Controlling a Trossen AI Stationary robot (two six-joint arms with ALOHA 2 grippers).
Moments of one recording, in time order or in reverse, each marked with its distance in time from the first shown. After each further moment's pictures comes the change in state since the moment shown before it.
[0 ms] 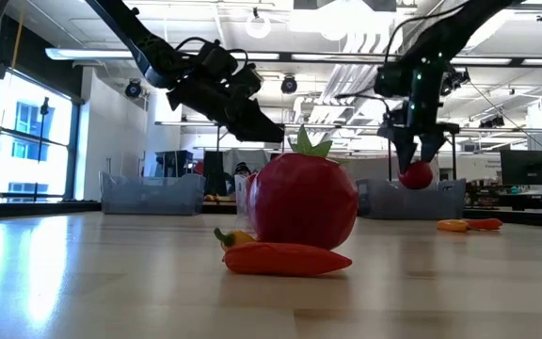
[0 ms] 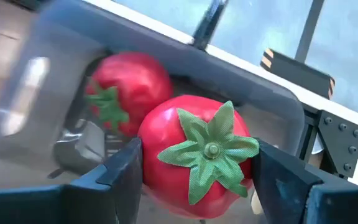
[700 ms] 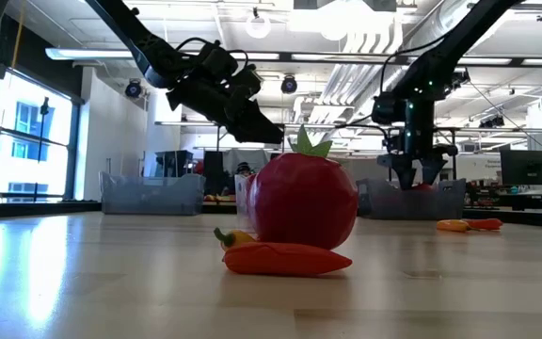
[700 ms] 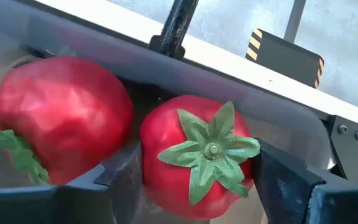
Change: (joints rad) left arm 0.000 0.000 0.000 -0.013 0.000 -0.008; right arm -0.076 0.172 0.000 0.100 0.026 -0.026
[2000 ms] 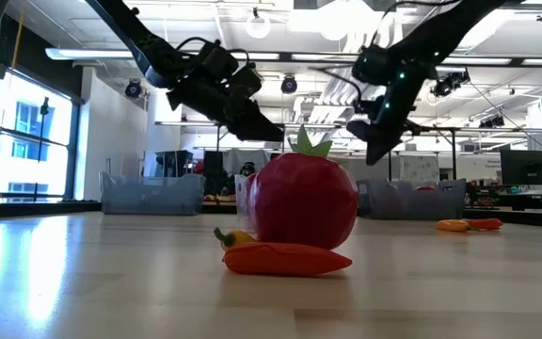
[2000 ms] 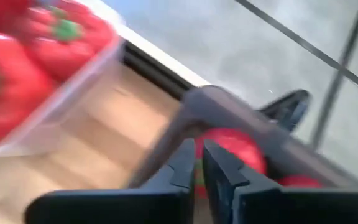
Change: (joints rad) left arm -0.002 0.000 0.000 0.004 0.008 0.036; right arm 0.318 -0.171 -0.101 0.282 0.052 -0.055
